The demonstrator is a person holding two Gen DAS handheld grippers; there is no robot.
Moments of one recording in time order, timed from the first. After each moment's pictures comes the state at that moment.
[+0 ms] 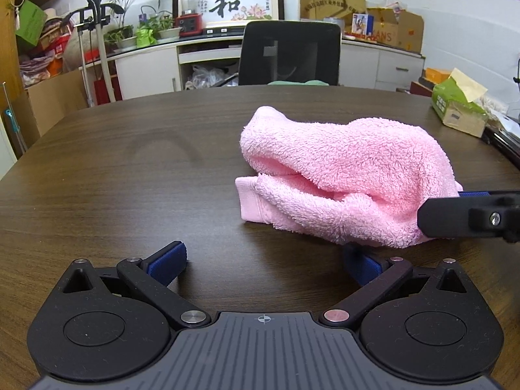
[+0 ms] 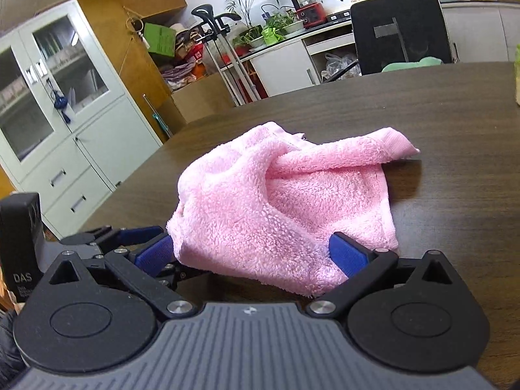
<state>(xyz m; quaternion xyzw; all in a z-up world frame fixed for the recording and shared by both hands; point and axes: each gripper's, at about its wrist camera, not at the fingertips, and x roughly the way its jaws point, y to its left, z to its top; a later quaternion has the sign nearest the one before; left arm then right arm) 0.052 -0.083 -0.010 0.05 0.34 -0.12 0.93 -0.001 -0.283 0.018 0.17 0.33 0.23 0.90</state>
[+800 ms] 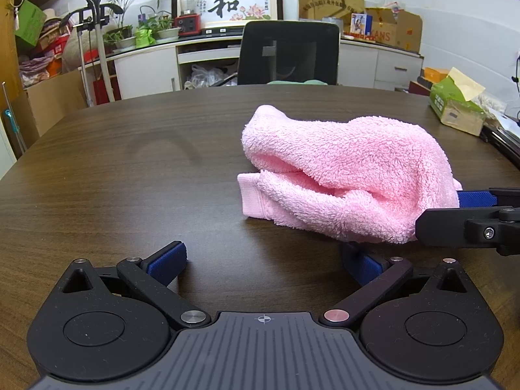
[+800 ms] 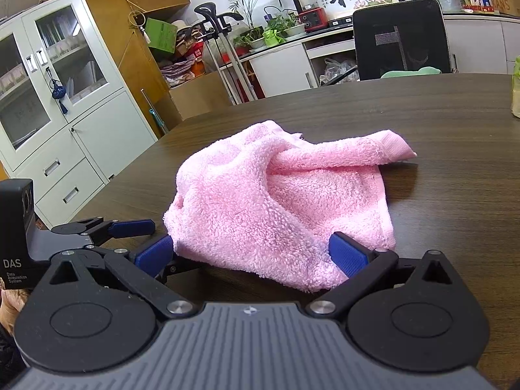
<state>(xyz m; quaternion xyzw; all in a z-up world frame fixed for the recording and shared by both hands) 0.055 -0.079 -0.010 0.05 0.34 -0.11 0.93 -0.007 -0.277 0.017 0.15 0.32 0.23 0.91</state>
